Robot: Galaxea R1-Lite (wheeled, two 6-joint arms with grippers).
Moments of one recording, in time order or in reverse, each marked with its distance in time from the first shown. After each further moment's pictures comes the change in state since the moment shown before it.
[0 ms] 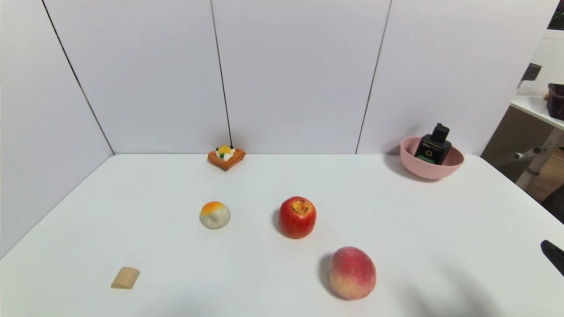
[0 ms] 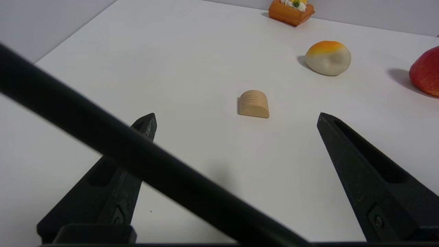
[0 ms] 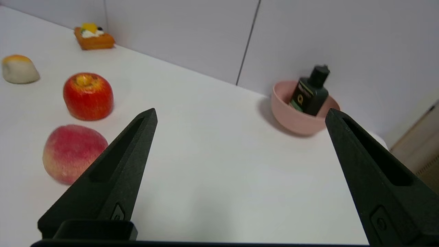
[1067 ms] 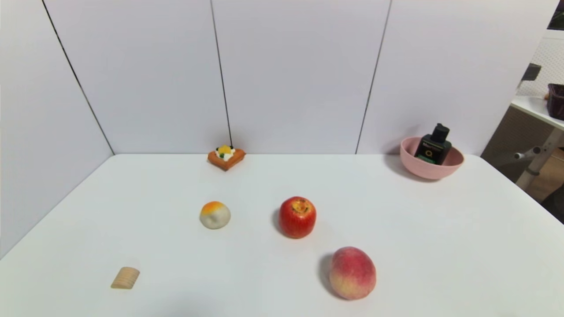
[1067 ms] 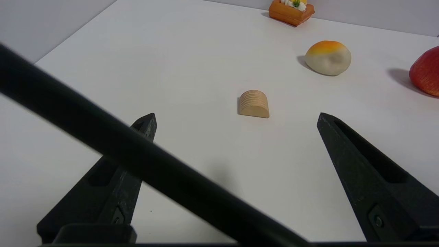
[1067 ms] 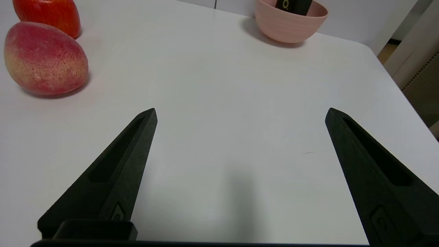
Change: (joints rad) left arm 0.000 0.000 0.000 0.000 0.000 0.000; right arm 0.174 -0.474 0.166 0.403 -0.316 0.002
